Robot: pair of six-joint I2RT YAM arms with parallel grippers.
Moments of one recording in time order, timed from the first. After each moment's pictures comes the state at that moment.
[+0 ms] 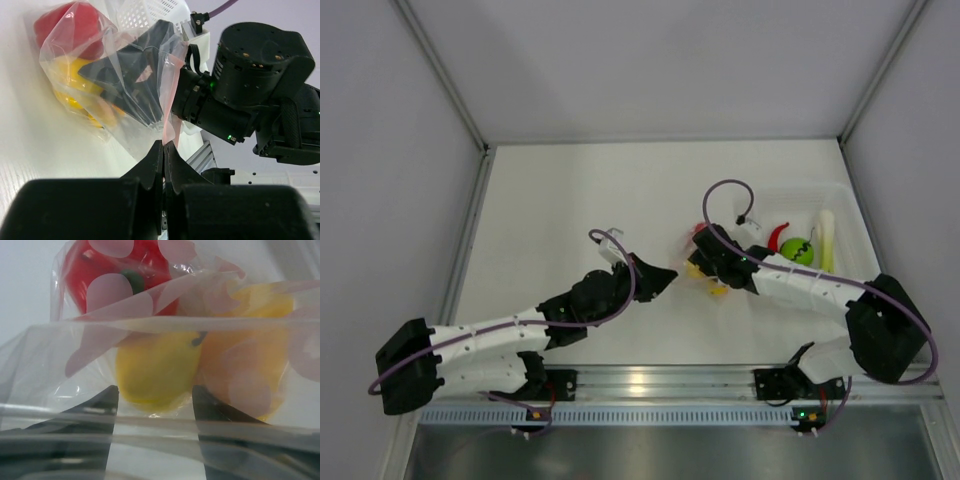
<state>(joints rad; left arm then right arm) -1.10 1.04 0.52 0.38 -0.29 -1.05 0.75 1.37 0.81 -0.39 0.47 1.26</state>
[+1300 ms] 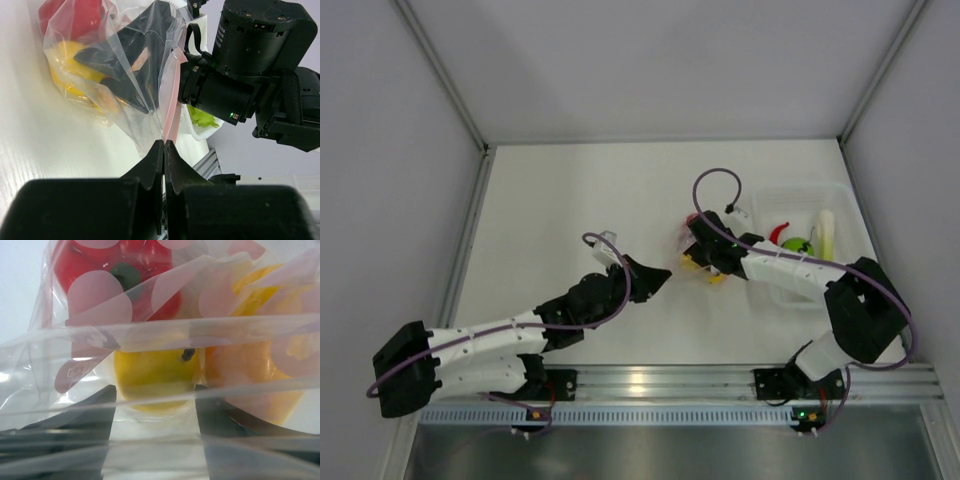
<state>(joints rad) -1.09 1.02 0.47 0.39 -0.33 -1.05 0.70 1.53 0.91 -0.33 0.38 1.18</state>
